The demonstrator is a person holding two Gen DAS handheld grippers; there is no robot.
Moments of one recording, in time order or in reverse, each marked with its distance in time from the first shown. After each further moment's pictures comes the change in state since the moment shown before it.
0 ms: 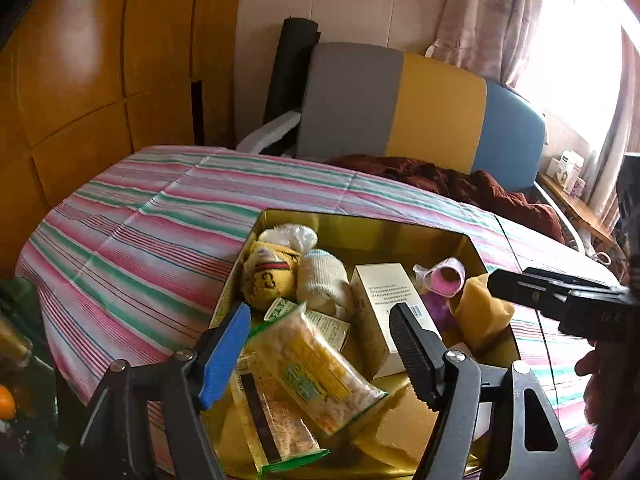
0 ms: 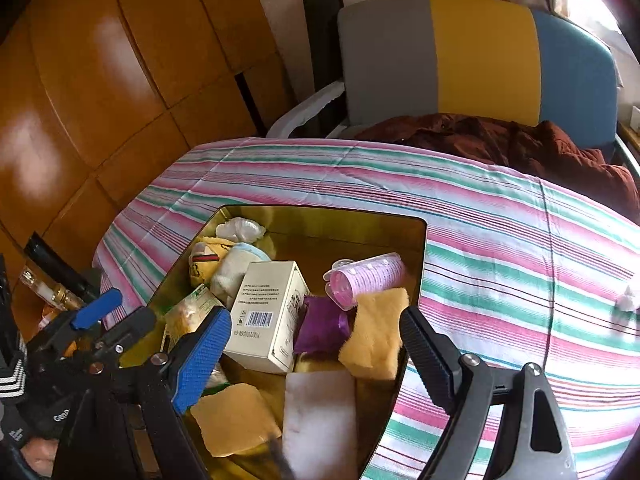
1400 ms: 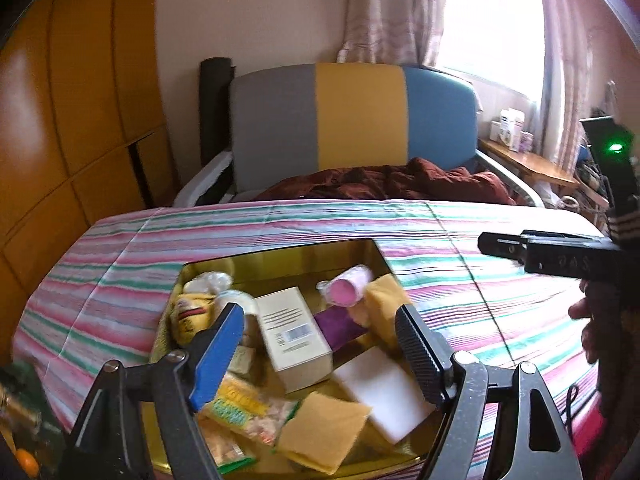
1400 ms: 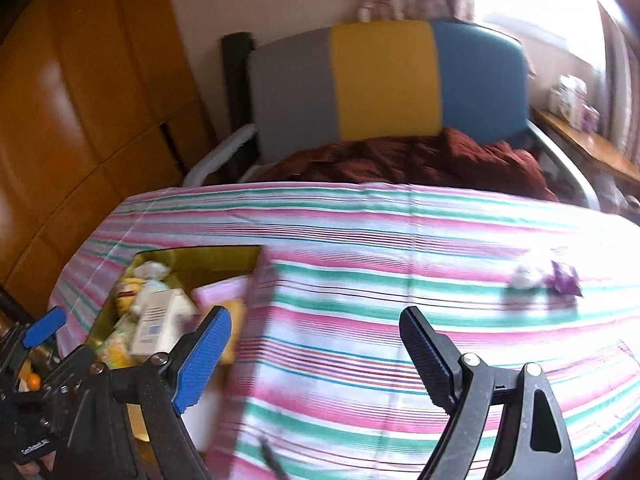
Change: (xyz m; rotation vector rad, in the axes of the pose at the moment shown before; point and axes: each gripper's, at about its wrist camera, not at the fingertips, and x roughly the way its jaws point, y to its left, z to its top) left arm -0.029 -0.101 0.006 0.264 -0.066 -0.112; right arm -0.077 -0.110 -0.016 0.157 -0.124 -0.222
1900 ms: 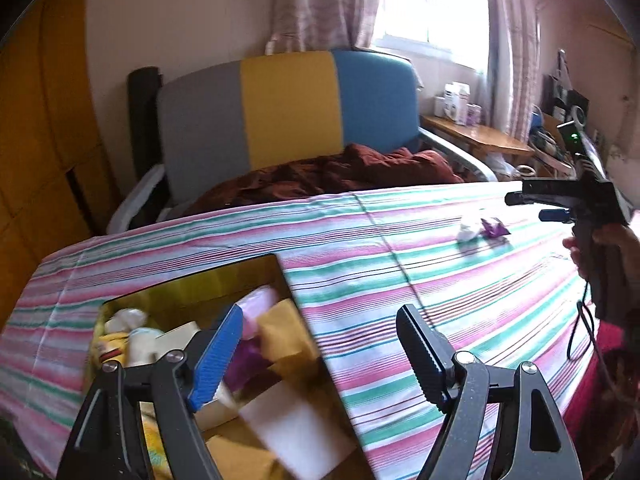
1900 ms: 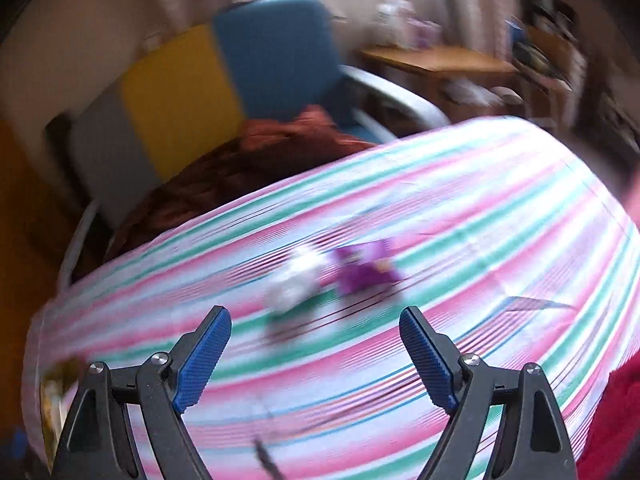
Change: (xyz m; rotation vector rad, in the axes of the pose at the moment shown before) left arm 0.037 -0.082 0.029 0.130 0.042 -0.160; right arm -0.012 -0.241 0.019 0.487 0.009 -0.337
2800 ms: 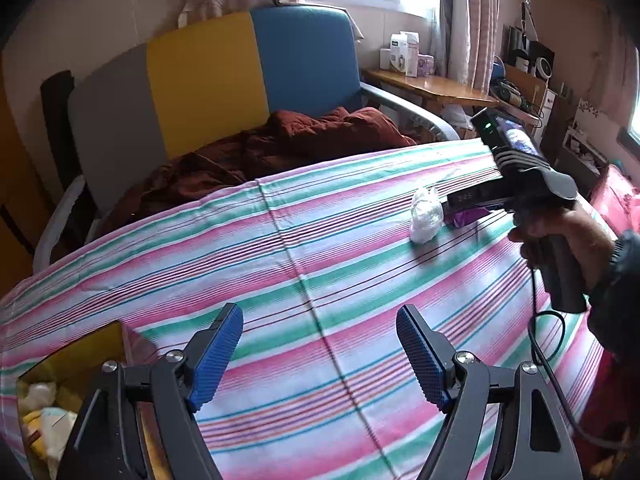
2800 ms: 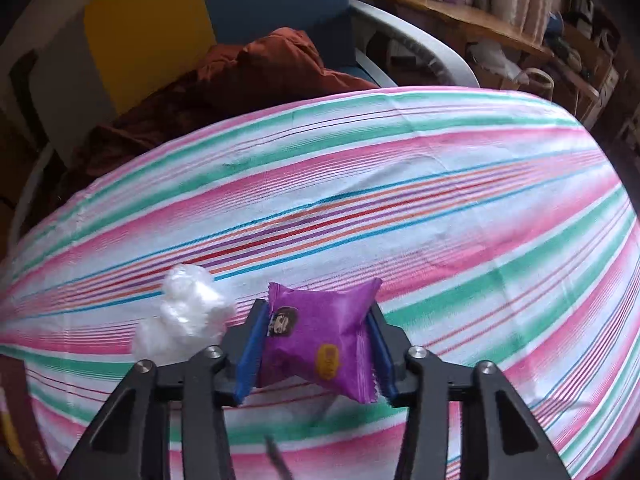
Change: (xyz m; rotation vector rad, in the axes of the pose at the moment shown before) left arm 0.125 -0.101 0.055 0.125 0.143 -0.138; right arm 0.117 -0.023 0.037 -0.156 0.231 -0.068
